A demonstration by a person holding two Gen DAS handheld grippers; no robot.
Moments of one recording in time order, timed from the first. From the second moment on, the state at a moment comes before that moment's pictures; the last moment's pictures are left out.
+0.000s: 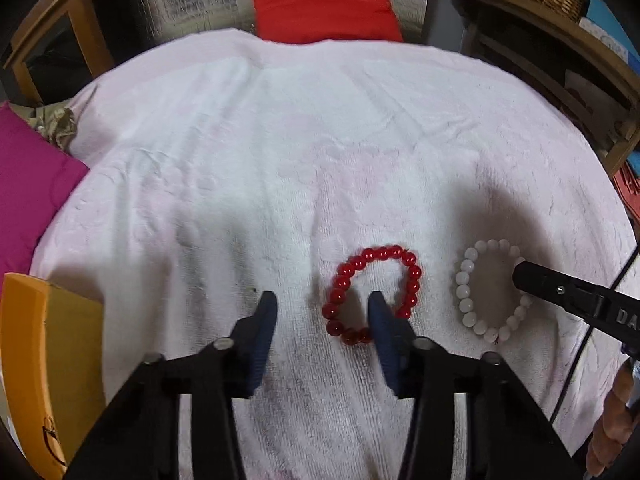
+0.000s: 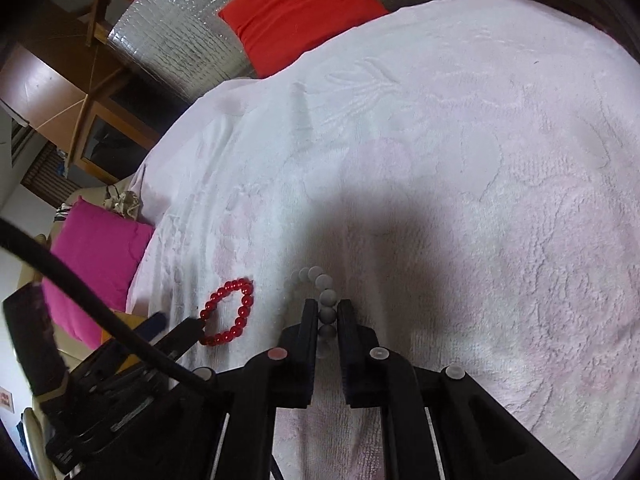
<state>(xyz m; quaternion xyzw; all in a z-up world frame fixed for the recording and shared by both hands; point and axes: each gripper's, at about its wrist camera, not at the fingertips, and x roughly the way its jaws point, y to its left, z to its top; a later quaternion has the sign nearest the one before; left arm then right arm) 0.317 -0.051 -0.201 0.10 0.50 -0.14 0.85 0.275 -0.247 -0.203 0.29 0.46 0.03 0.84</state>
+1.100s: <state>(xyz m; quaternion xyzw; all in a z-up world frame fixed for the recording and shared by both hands) 0.292 -0.041 -0.184 0.07 0.48 -0.16 0.86 0.285 -0.232 -0.202 0.26 0.45 0.05 0.85</state>
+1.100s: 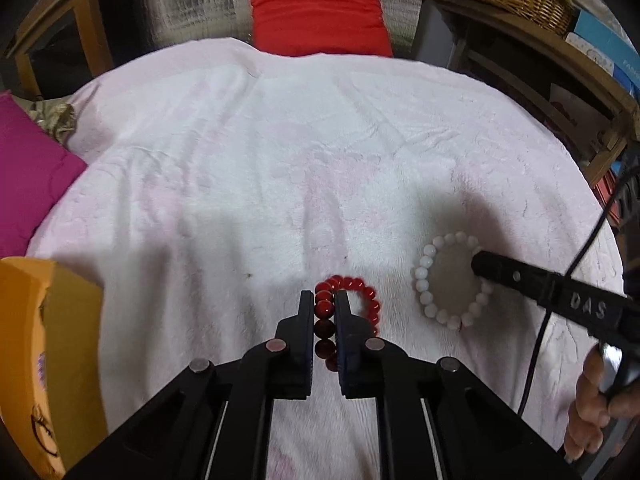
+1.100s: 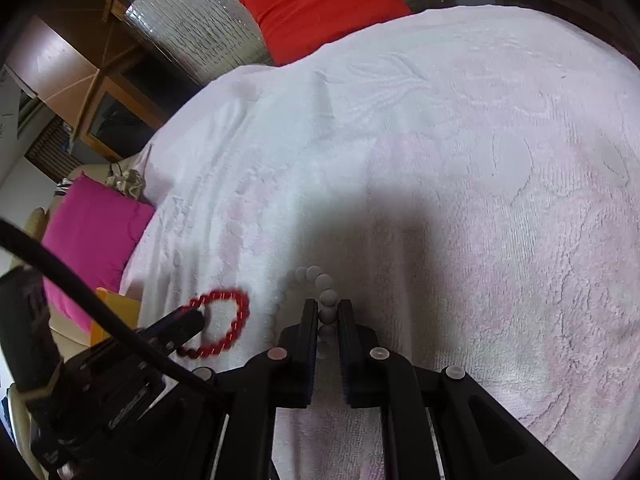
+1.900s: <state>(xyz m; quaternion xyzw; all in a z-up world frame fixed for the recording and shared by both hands) 0.186 0.065 -0.137 0.00 0.43 -0.10 0.90 0.254 -0.168 -0.159 0.23 0.35 0.19 0.89</state>
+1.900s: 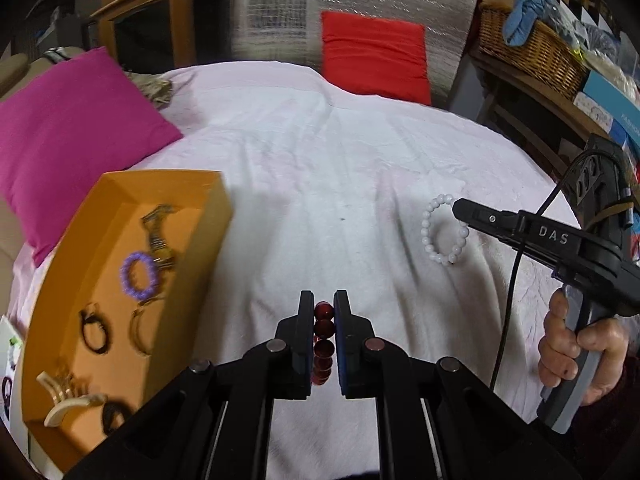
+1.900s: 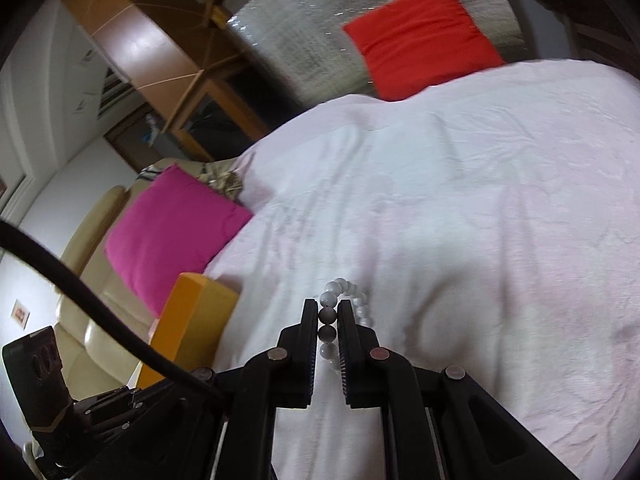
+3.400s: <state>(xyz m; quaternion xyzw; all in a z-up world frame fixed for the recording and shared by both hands) 0.150 0.255 -0.128 -0.03 0.41 0.07 0.91 0.262 0.043 -0.140 0.22 0.35 0.43 0.80</state>
